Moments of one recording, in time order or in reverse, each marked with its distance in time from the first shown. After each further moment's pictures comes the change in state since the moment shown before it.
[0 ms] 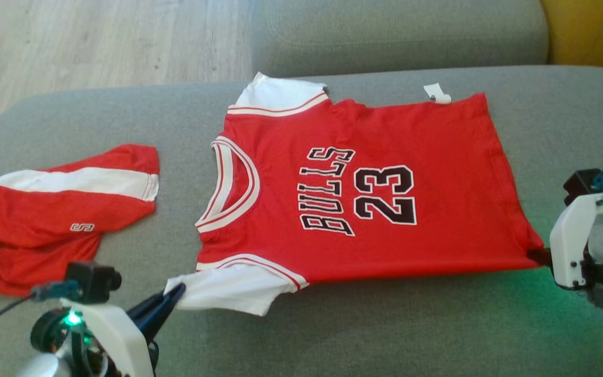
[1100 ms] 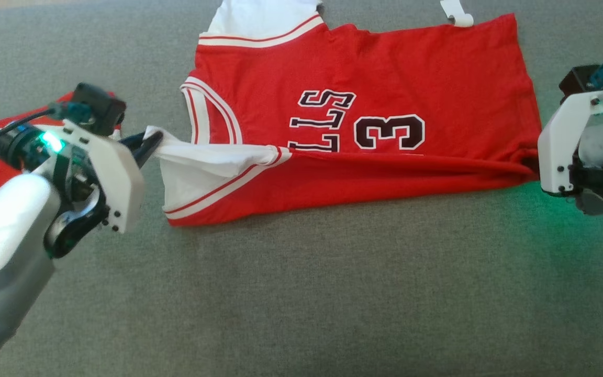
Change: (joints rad) left arm -0.664 -0.051 -0.181 0.367 0.191 -0.107 0.138; right arm -0.248 0.179 -0.248 0.042 -0.316 0.000 0.193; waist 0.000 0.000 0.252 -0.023
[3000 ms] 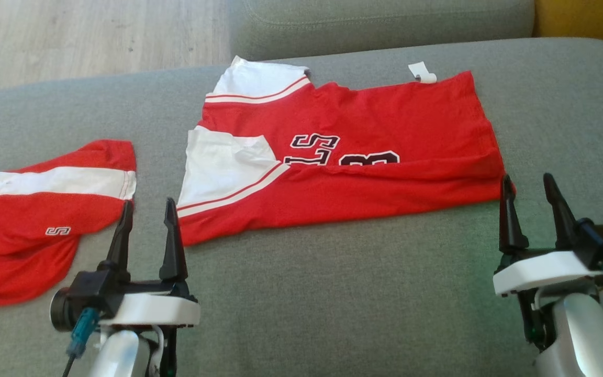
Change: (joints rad) left arm 0.637 -0.525 0.588 -0.061 0.426 0.190 -0.773; right arm 0.547 0.368 -0.392 -0.265 -0.447 0.000 -1.251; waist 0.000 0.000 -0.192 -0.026
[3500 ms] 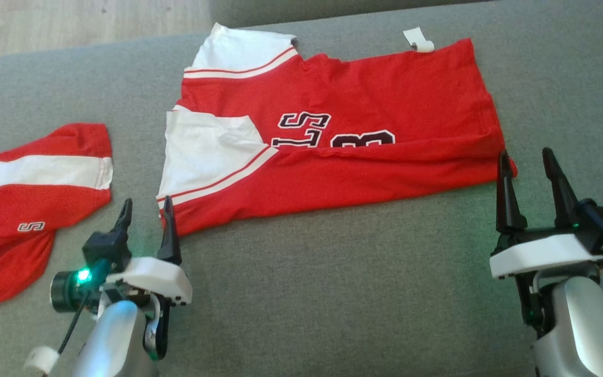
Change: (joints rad) left arm -0.183 -0.007 0.019 0.343 0.047 0.009 0.074; right arm -0.014 0.010 0.015 -0.099 -0.008 0.000 0.031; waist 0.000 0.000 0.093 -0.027
